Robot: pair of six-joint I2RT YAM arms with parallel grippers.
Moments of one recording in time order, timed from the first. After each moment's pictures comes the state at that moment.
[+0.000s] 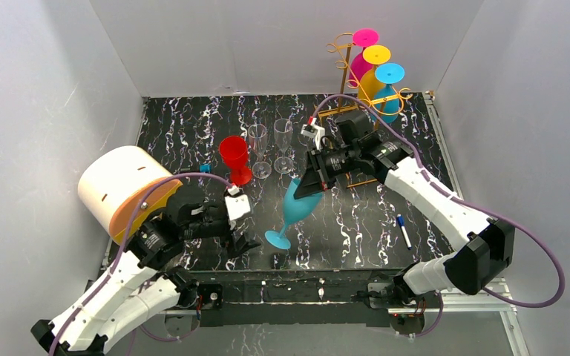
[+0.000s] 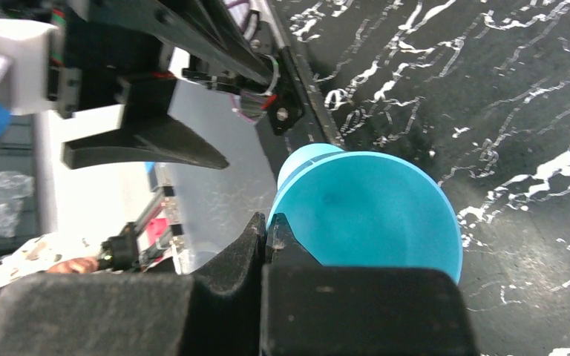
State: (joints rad) left arm -0.70 0.66 0.77 -0.65 0.55 0.35; right arm 0.63 1.39 1.33 -0.68 -0.93 0.33
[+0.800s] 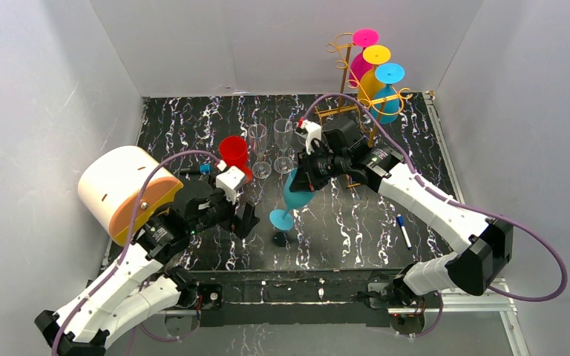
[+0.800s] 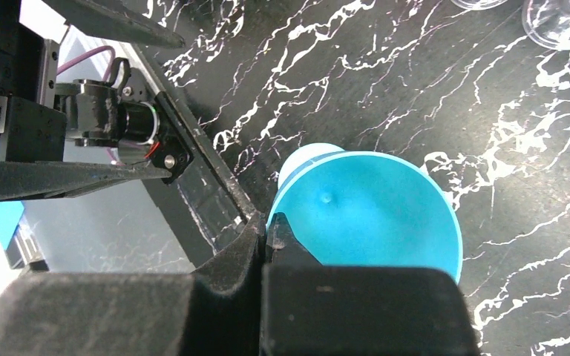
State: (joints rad) left arm -0.70 0.70 0.76 -0.59 0.12 -0.04; right arm 0.77 1.38 1.33 -0.63 -0.47 0.29
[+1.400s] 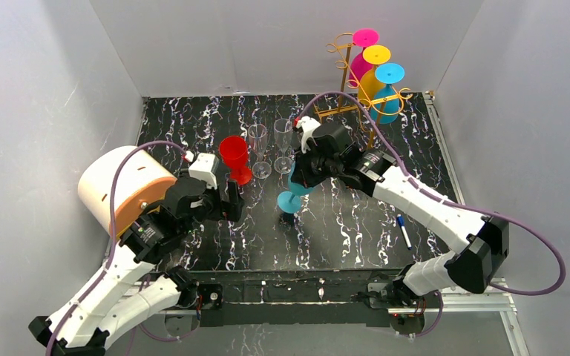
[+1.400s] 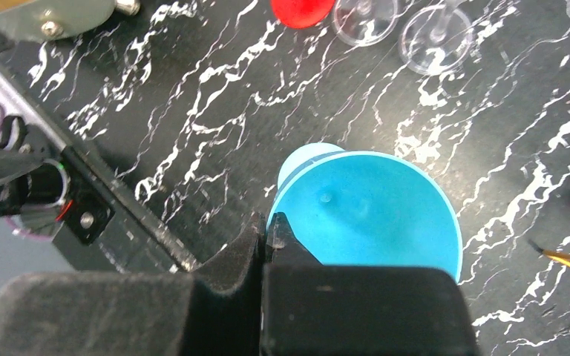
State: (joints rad) left arm -0.70 0.70 0.87 -0.72 -0.24 -0.37; right arm 0.84 1.39 1.33 -0.60 -0.16 0.27
